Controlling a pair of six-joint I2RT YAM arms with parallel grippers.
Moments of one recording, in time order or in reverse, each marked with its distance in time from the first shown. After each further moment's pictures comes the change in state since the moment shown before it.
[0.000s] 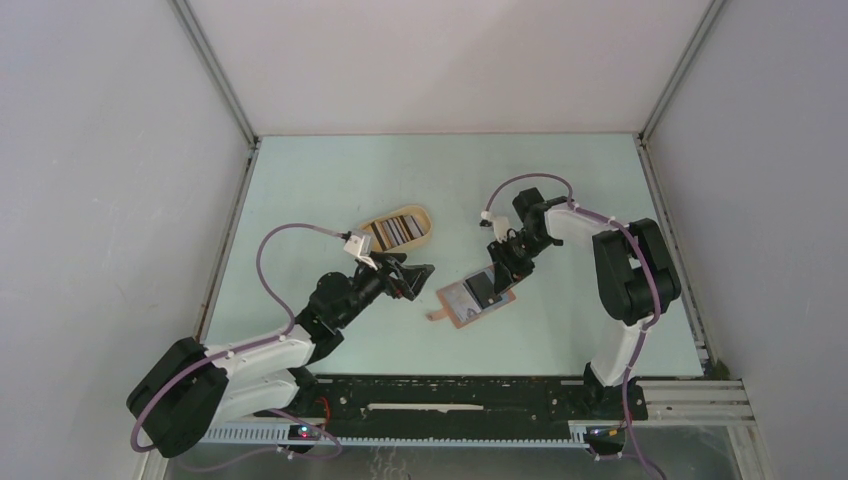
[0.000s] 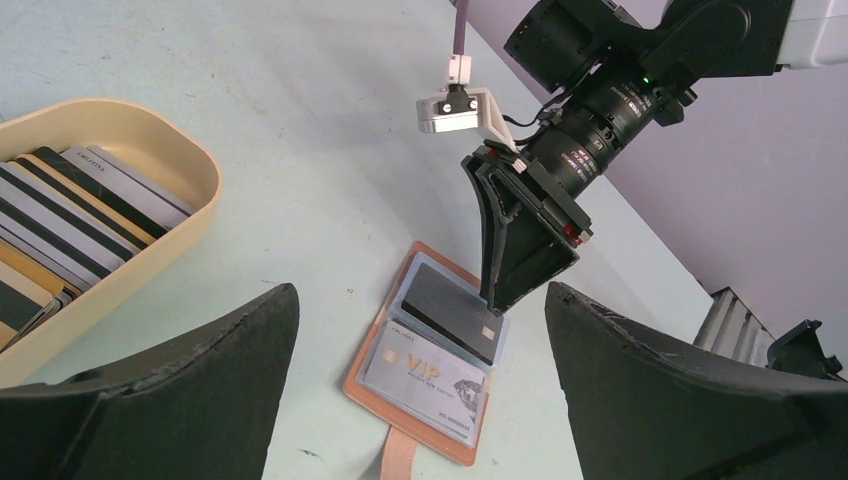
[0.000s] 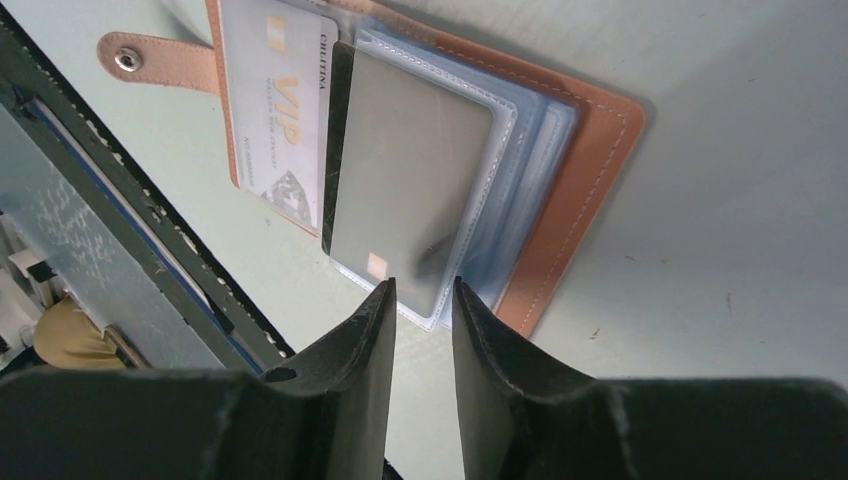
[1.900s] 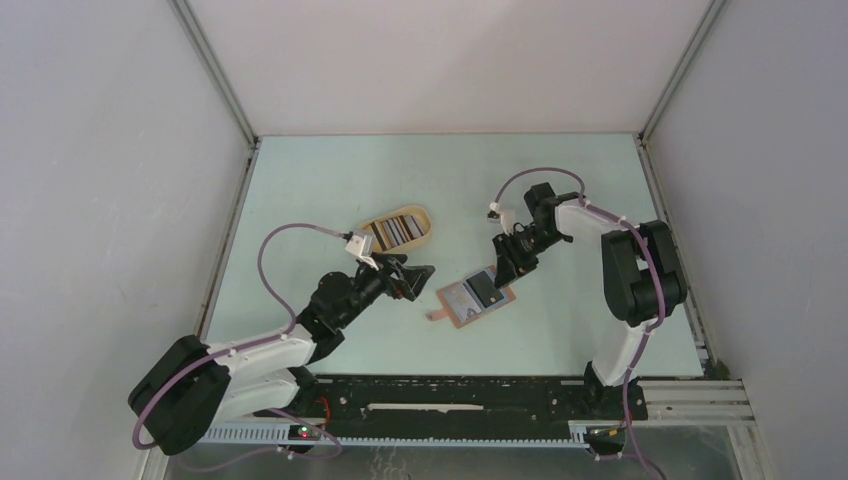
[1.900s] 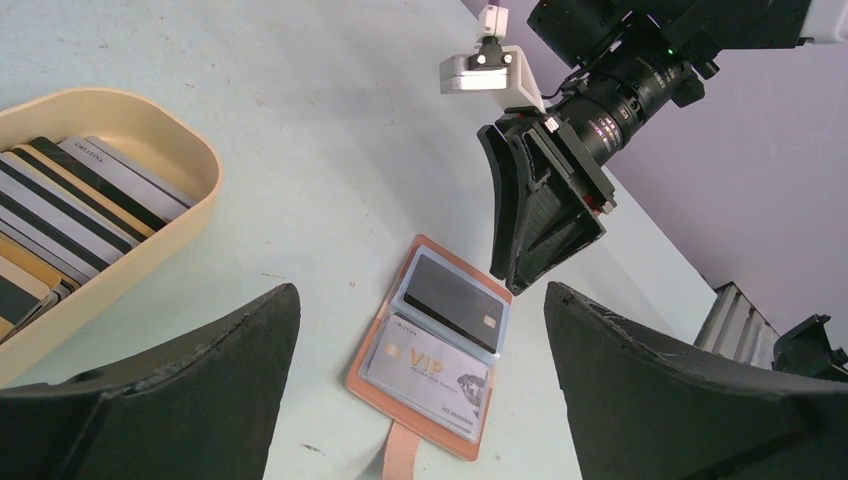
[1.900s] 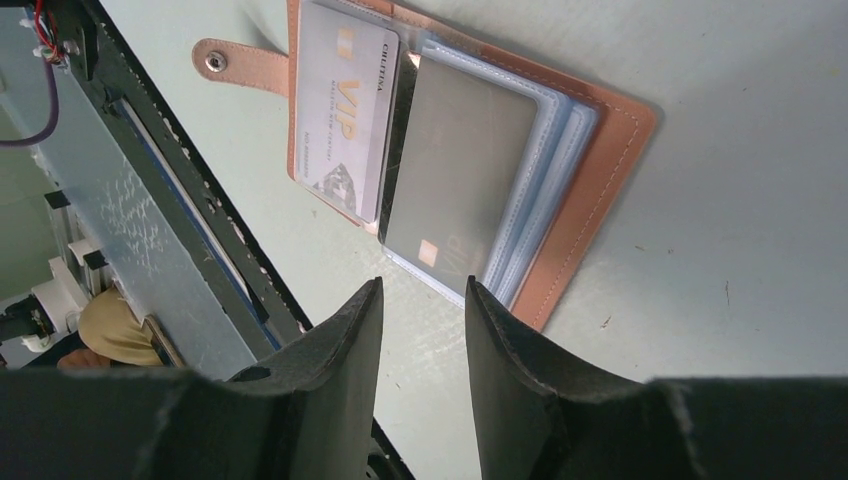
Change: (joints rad) left arm 0.000 0.015 0.000 0.000 0.004 0.000; right arm -0.062 -0.020 0.015 -0.036 -0.128 -0.050
